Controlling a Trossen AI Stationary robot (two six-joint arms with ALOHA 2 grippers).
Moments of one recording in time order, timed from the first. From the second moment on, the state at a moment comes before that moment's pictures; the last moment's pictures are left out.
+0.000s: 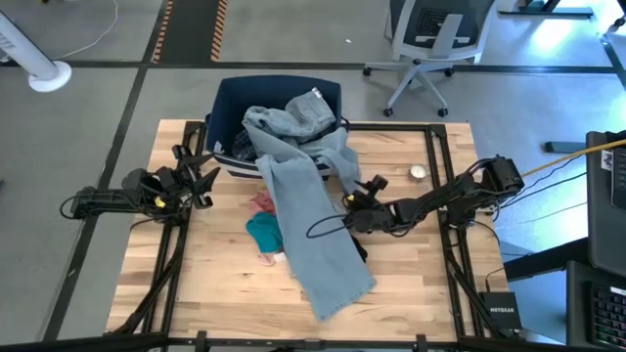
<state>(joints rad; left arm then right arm) -0.02 0.01 0.10 0.44 -0.38 0.43 0.19 1.61 0.61 0.14 0.97 0.20</state>
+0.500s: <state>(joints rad) -0.02 0.01 0.10 0.44 -0.38 0.43 0.14 1.61 0.61 0.44 1.08 -0.07</state>
